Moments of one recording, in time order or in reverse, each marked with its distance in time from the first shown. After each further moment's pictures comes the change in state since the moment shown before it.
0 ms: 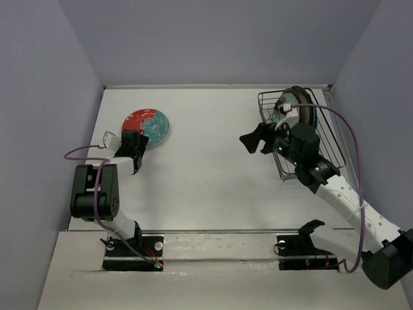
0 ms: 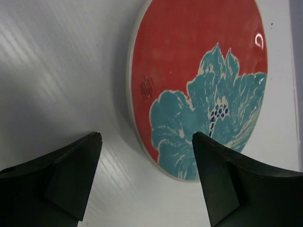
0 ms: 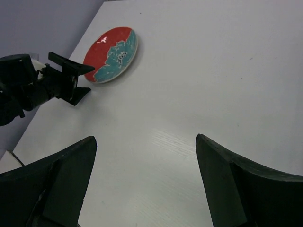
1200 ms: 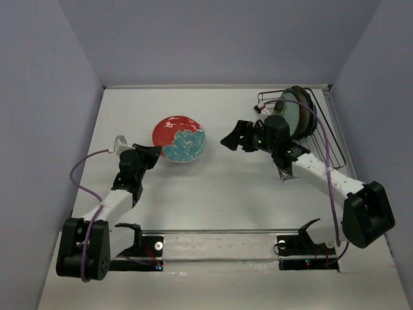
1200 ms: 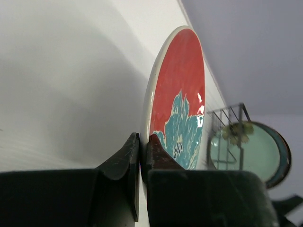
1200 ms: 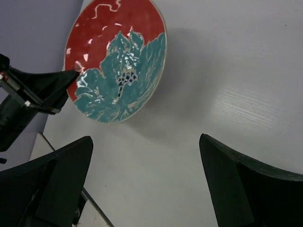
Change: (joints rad) left arm -0.085 -0.415 -0.308 0.251 0.323 0.034; right arm 0.013 0.347 0.037 0.143 -0.172 0.181
